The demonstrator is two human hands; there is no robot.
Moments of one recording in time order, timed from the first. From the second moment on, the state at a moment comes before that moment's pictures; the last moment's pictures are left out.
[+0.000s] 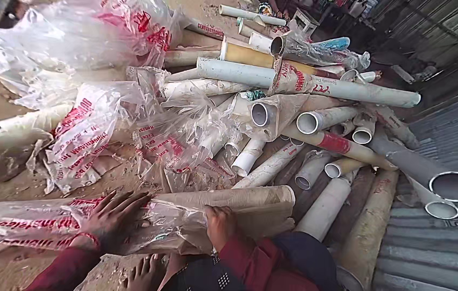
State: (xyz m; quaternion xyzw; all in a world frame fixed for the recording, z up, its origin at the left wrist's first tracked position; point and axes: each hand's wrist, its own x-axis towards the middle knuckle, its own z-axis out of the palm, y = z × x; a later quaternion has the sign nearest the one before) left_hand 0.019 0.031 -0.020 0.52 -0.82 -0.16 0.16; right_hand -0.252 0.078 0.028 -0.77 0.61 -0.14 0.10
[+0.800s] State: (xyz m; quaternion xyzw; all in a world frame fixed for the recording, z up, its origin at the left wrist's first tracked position) left_hand 0.033 0.089 -0.047 0.48 -0.82 -0.07 0.30; right_hand -0.251 0.062 -0.042 -0.79 0.60 -0.09 0.07
